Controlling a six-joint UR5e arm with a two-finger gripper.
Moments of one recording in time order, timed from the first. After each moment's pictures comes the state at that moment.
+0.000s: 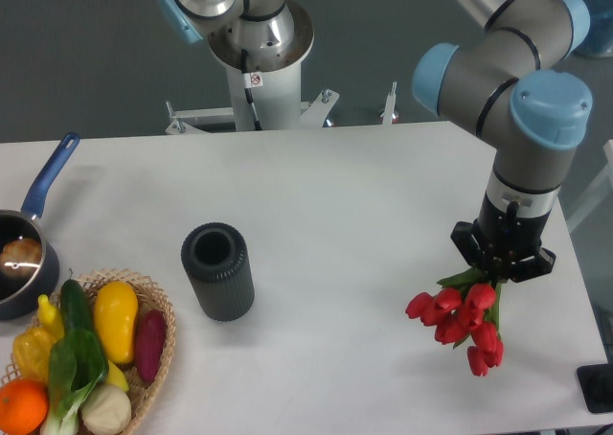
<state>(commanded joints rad) 2.71 -2.06 -1.28 -1.14 1.42 1.18</state>
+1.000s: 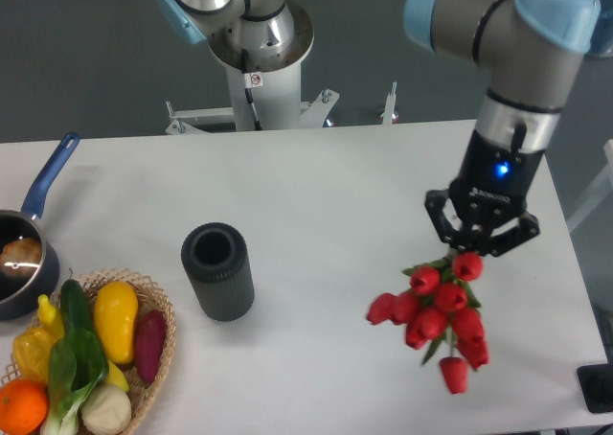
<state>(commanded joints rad) 2.80 -1.83 -1.47 -0.97 0.60 0.79</state>
